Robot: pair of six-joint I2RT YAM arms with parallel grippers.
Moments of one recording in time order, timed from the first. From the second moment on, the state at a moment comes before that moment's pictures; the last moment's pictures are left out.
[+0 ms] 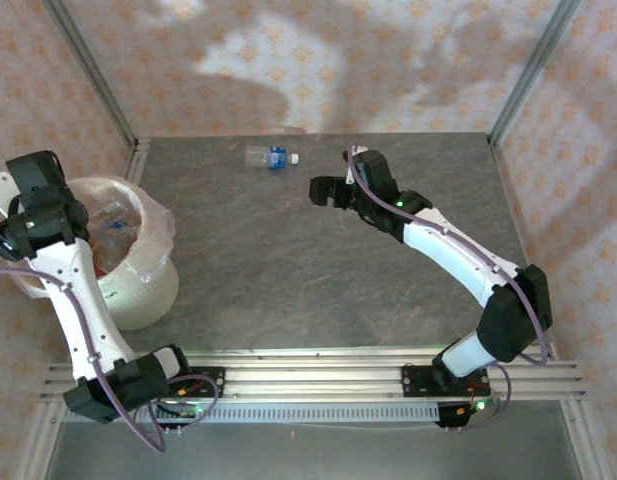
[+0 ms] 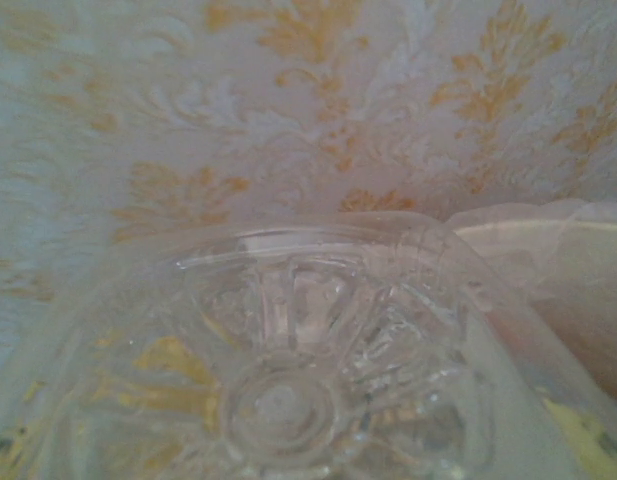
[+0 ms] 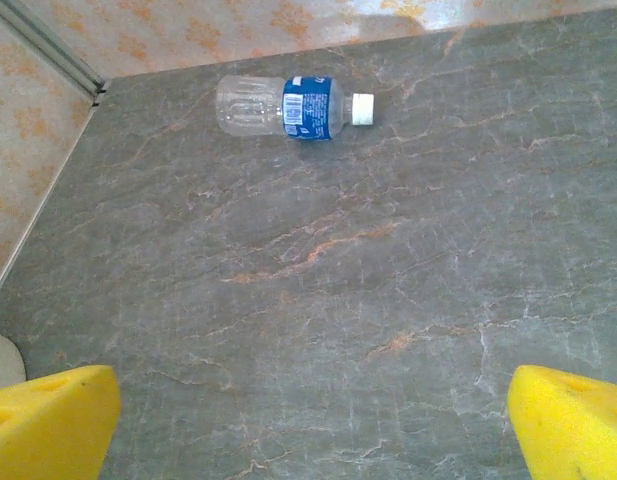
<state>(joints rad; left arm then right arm) 0.57 1.19 1.55 -1.13 -0.69 -0.29 0.59 1.52 1.30 -0.38 0.03 0.47</state>
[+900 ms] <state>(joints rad) -0.16 1.27 1.75 -0.97 -0.31 -0.55 0.58 1.45 1.18 -0.38 0.13 0.49</state>
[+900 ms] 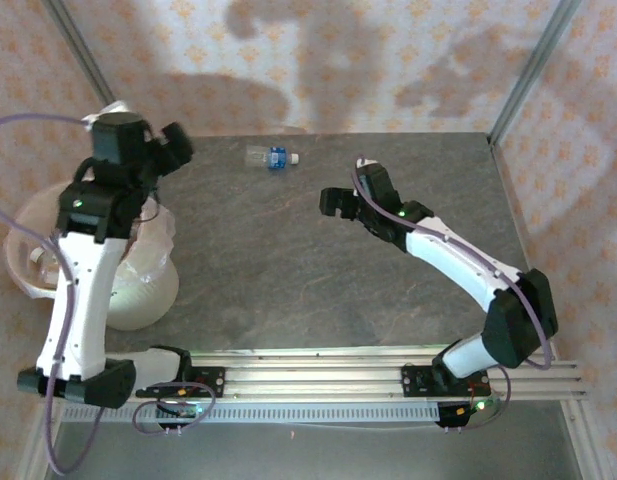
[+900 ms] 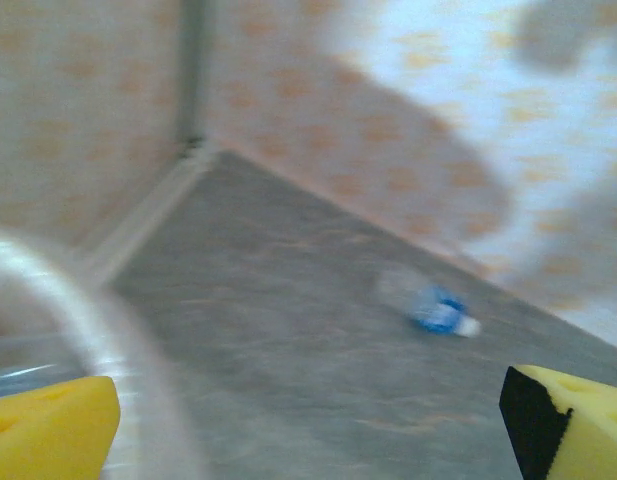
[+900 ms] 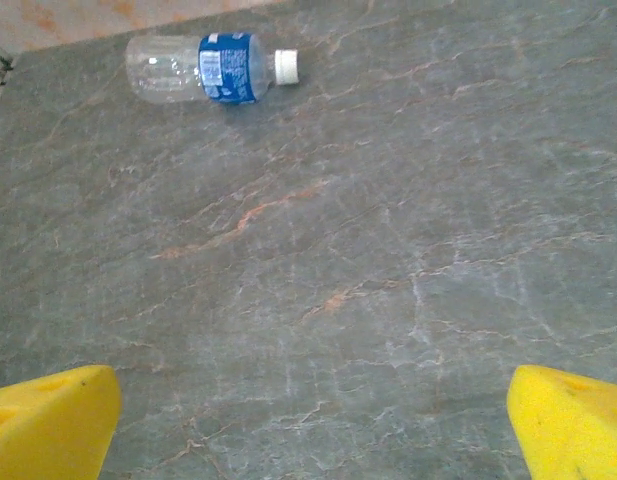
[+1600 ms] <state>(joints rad) -0.29 2.48 2.54 -0.78 -0.24 -0.56 0.52 1.04 0.90 -0.38 0.31 0.49</state>
